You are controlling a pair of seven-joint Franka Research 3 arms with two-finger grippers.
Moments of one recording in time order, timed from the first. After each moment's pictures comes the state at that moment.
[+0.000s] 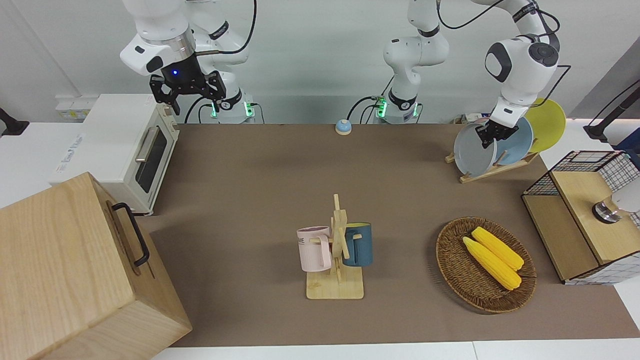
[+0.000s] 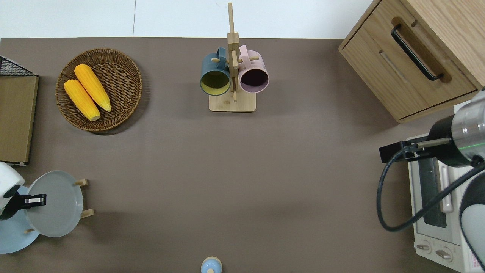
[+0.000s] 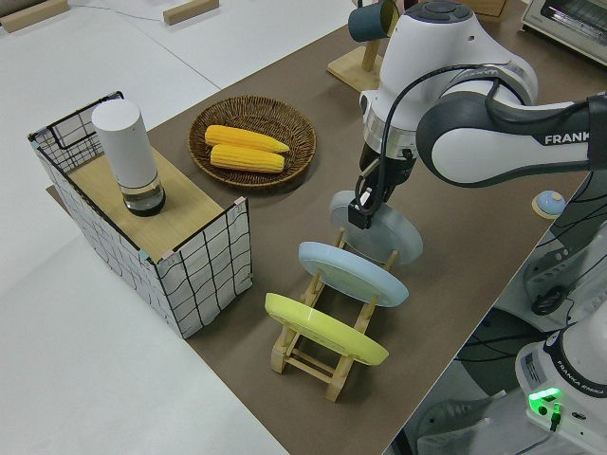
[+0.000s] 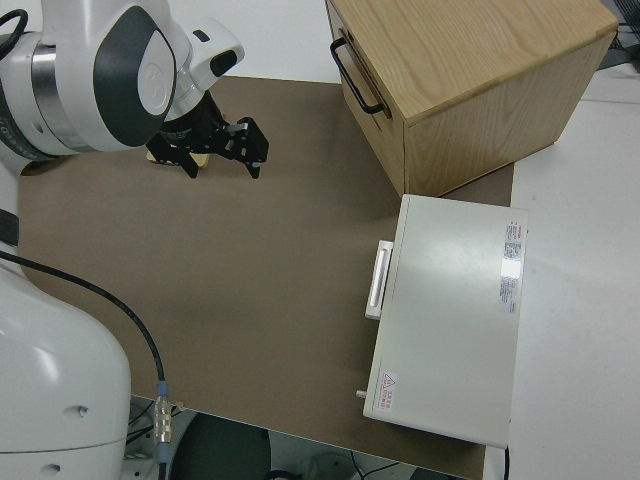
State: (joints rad) left arm 0.03 -0.28 0.22 -2.35 0.18 2.05 0.11; right arm -0.05 -0.02 0.19 -1.50 0.00 1.42 0.06
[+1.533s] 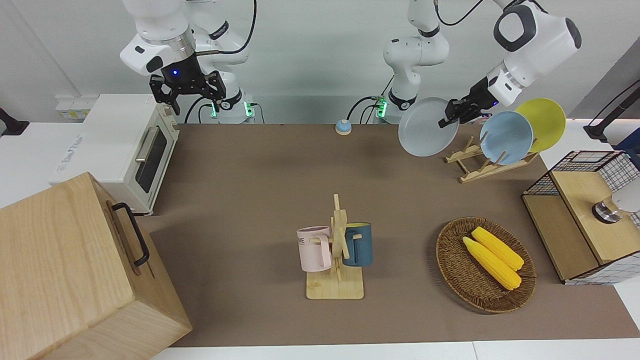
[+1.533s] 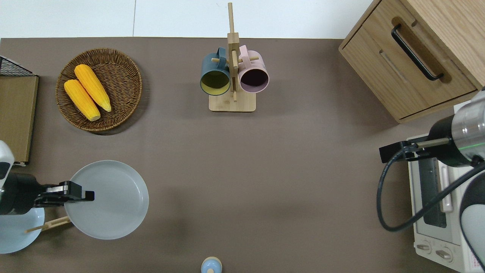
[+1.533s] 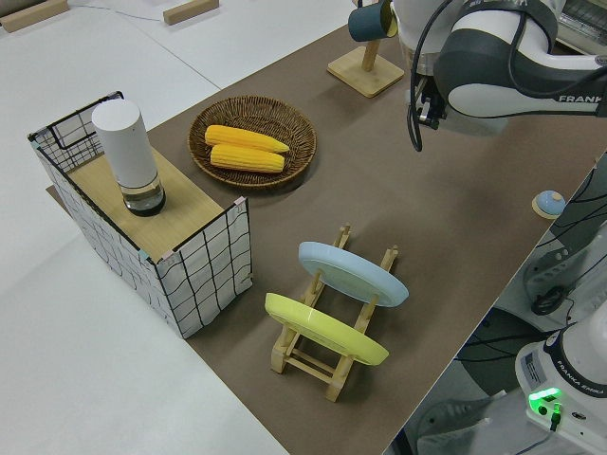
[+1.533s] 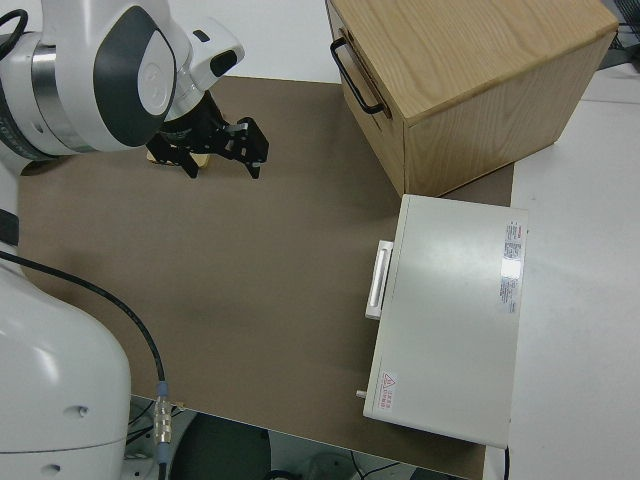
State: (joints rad) left arm 0.03 -0.25 0.12 -2.11 -0.47 1.64 0.07; right arm -0.05 -0.02 0.19 -1.50 0.00 1.42 0.06
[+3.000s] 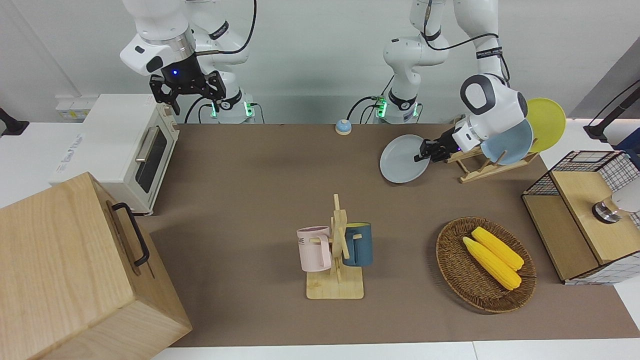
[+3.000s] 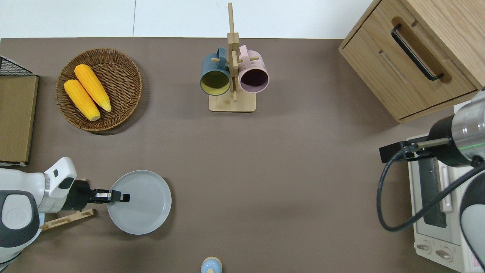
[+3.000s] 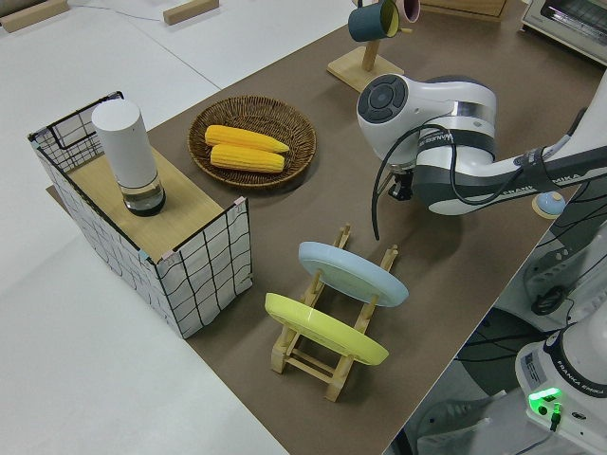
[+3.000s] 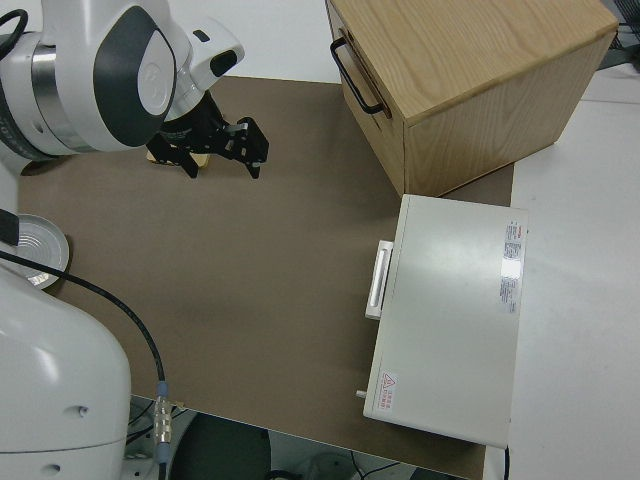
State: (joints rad) left arm 0.01 -0.09 0.12 -2.41 -0.61 1.99 0.51; right arm -0.05 -0.02 0.19 -1.50 0.00 1.42 0.06
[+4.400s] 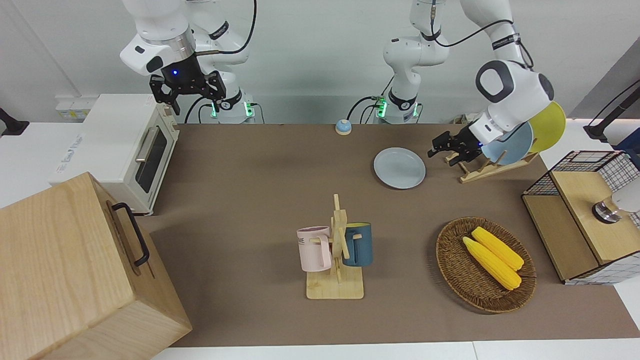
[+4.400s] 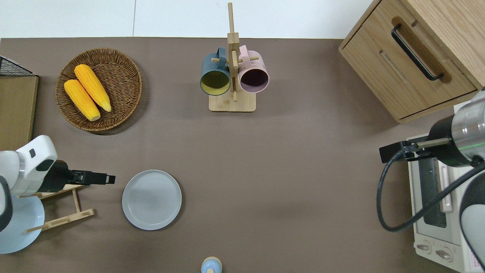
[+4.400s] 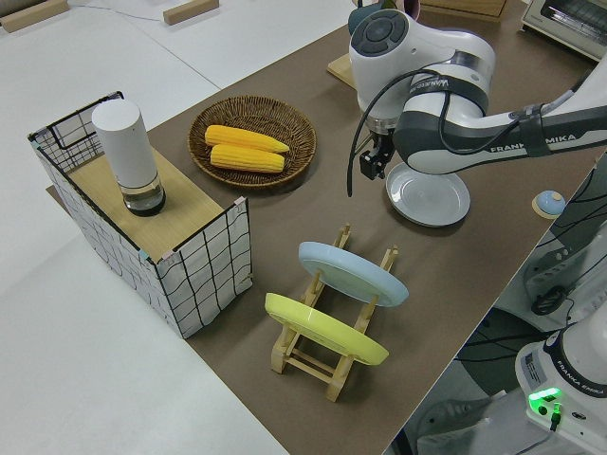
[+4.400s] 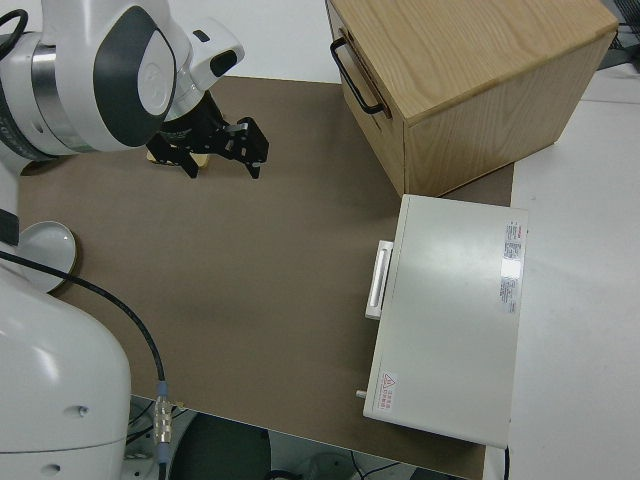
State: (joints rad) left arm 0.01 -0.10 0.14 -2.19 -0.42 1.92 0.43; right arm -0.05 -0.02 0.19 -1.50 0.00 1.42 0.06
